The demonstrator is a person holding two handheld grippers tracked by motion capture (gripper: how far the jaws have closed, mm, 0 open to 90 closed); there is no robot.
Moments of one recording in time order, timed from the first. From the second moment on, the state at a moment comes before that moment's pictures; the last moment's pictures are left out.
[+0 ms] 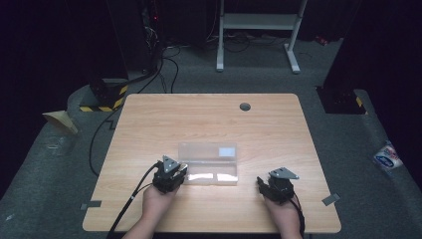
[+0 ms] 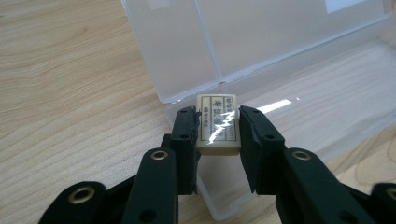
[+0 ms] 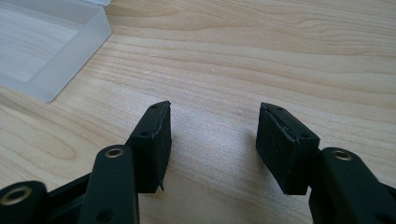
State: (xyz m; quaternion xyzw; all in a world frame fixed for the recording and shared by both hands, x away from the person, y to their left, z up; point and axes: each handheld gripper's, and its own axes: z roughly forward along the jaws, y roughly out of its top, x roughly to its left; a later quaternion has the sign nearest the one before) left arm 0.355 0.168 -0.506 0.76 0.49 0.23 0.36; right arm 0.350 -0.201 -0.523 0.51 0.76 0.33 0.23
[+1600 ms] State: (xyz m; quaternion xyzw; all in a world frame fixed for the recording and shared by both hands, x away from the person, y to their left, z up) left arm 0.354 0.283 -0.498 0.74 0.51 0.24 0.37; right arm 0.350 -0.201 -0.523 0.51 0.76 0.33 0.23
